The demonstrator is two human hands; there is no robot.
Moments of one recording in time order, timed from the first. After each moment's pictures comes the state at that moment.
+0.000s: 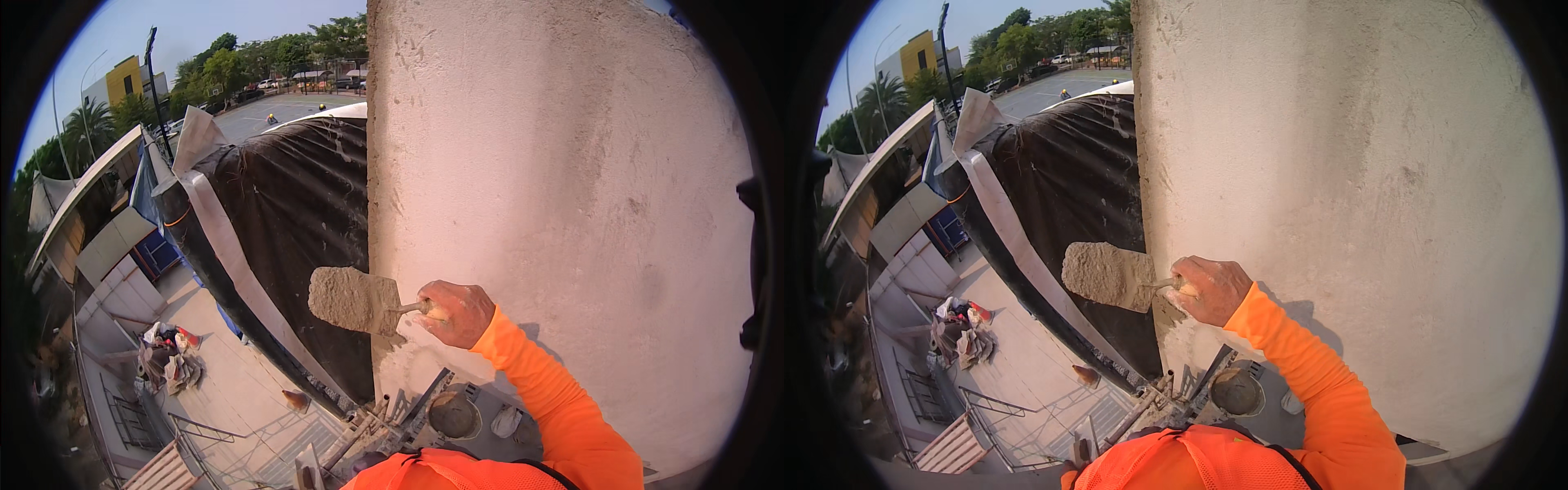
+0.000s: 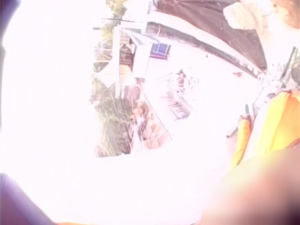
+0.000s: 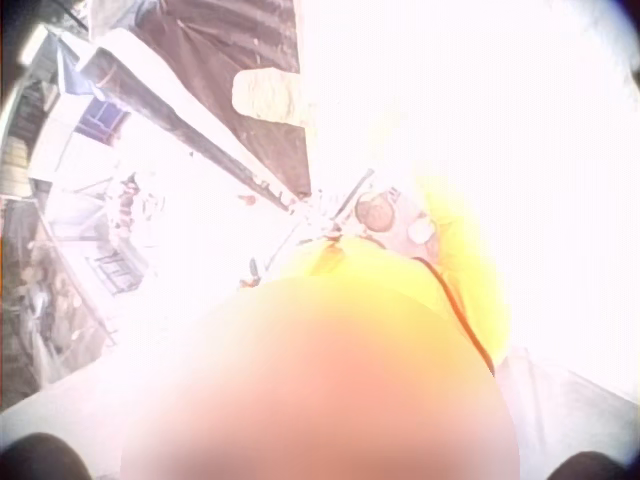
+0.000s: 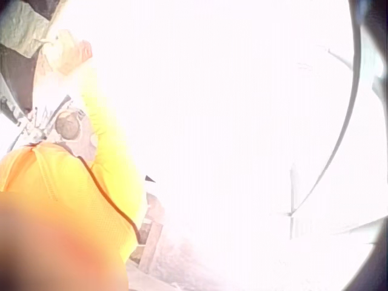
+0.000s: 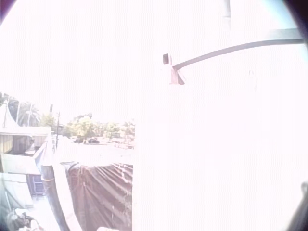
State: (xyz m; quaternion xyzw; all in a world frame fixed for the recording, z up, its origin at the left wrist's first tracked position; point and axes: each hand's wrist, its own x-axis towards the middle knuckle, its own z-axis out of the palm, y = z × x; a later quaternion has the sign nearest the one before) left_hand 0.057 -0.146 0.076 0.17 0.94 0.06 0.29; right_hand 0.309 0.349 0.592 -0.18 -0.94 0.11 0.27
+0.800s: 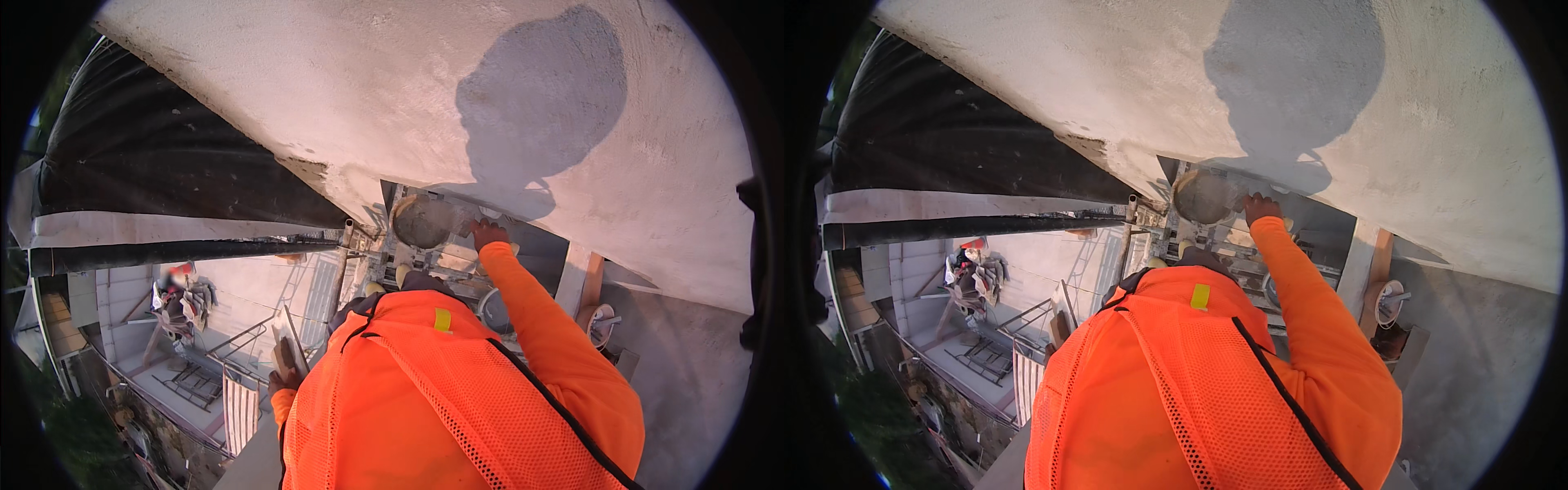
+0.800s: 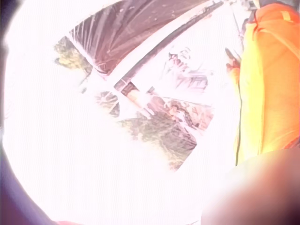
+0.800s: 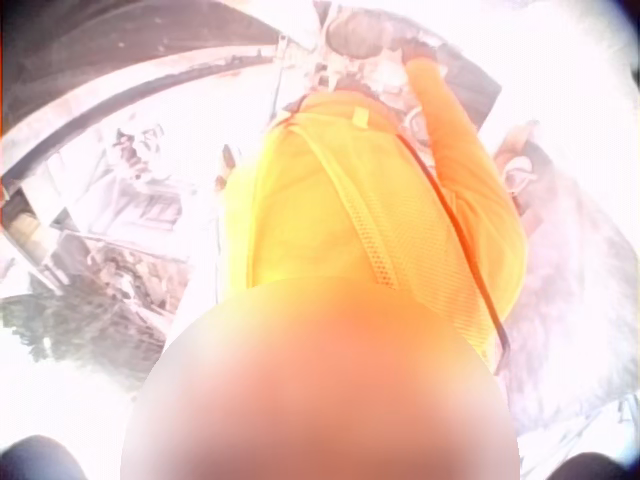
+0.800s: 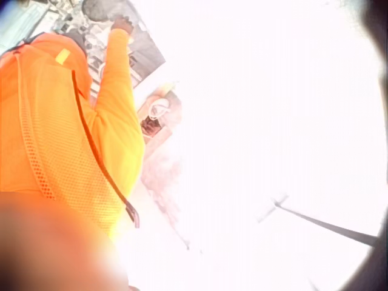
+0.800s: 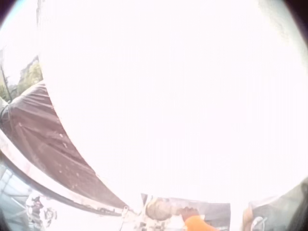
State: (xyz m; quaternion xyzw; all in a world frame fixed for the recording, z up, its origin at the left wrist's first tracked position) left_hand 0.029 -0.088 0.180 0.27 0.93 -0.05 0.26; right_hand 0.623 0.284 0.147 -0.65 -0.74 0.07 -0.17
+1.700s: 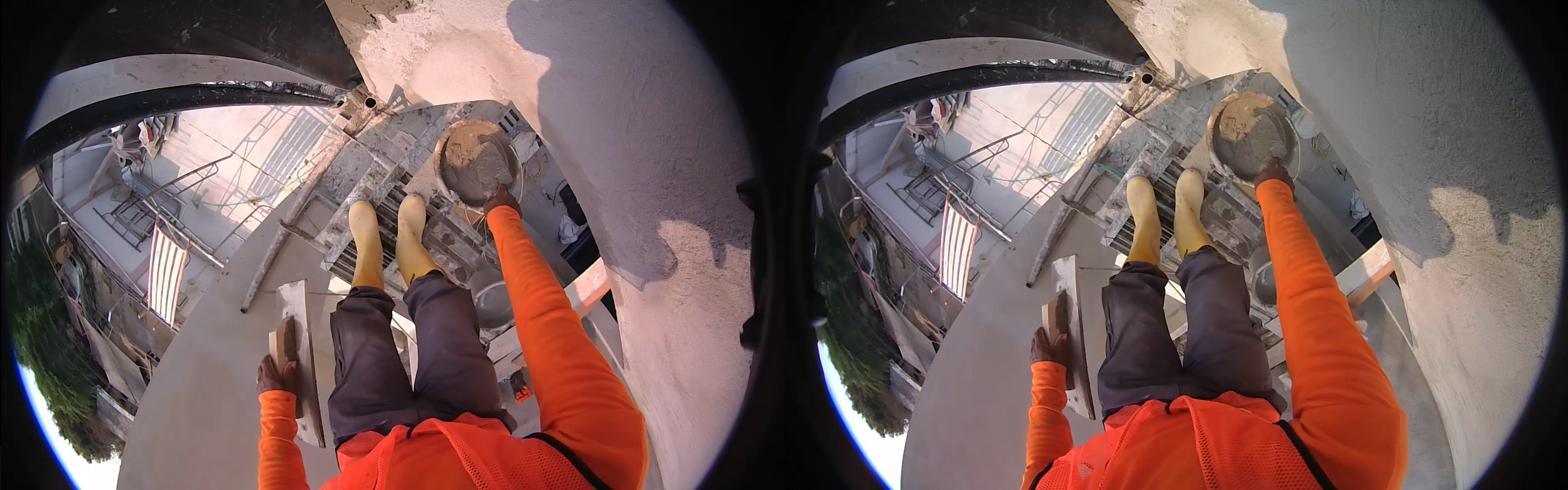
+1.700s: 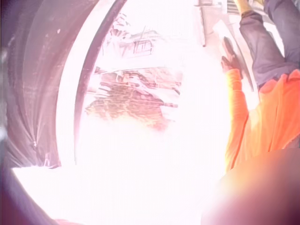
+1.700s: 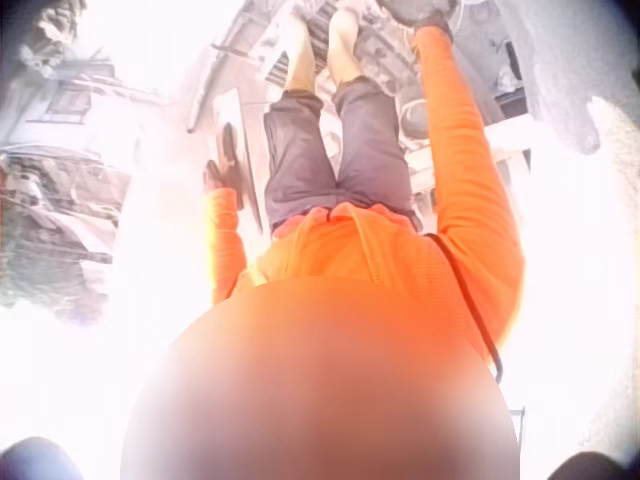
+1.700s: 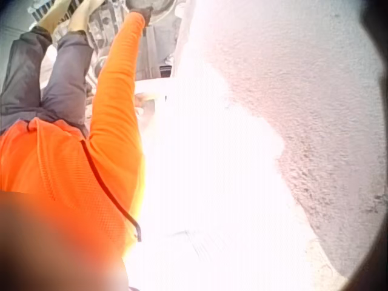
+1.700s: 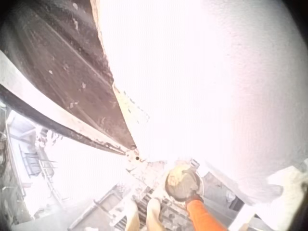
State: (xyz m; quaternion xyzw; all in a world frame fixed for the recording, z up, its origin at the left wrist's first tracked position) left_hand 0.147 -0.153 0.043 0.18 0.91 -0.14 0.34; right_hand 0.525 0.363 -0.230 -0.69 -0.57 0.25 -0.37
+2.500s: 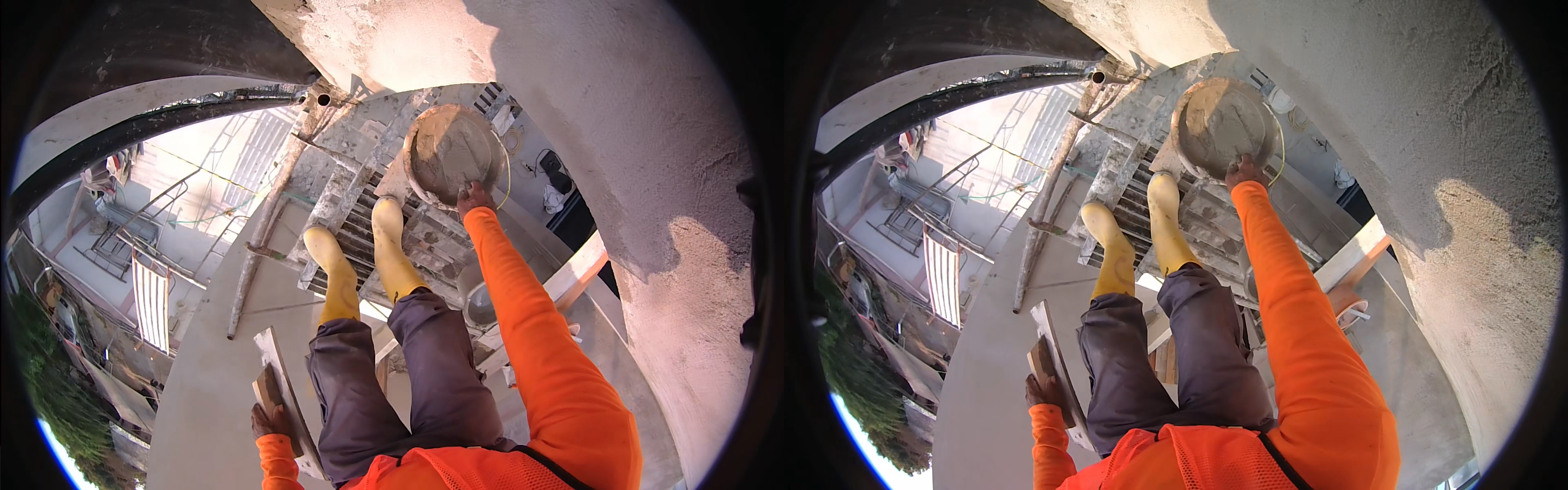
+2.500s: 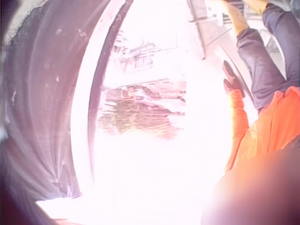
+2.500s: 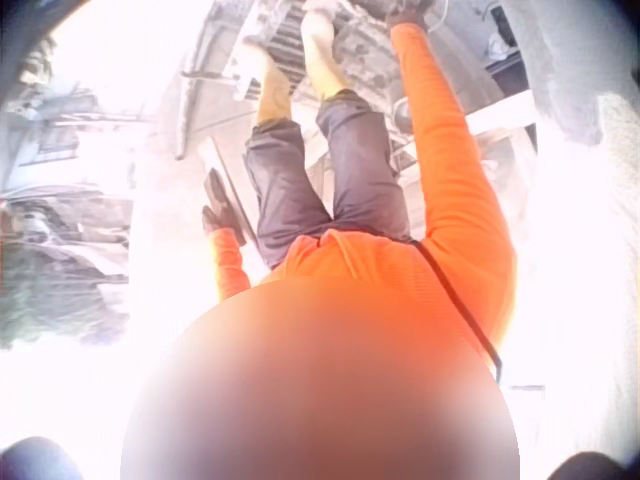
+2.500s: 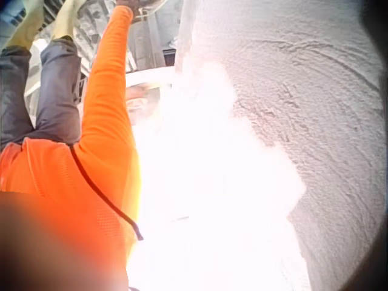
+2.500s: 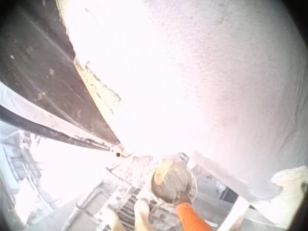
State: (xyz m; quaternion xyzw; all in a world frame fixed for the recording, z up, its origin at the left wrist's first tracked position) left_hand 0.137 -0.204 0.011 0.11 0.90 -0.20 0.38; right_hand 0.558 0.321 -0.331 -0.74 -0.58 0.21 -0.26
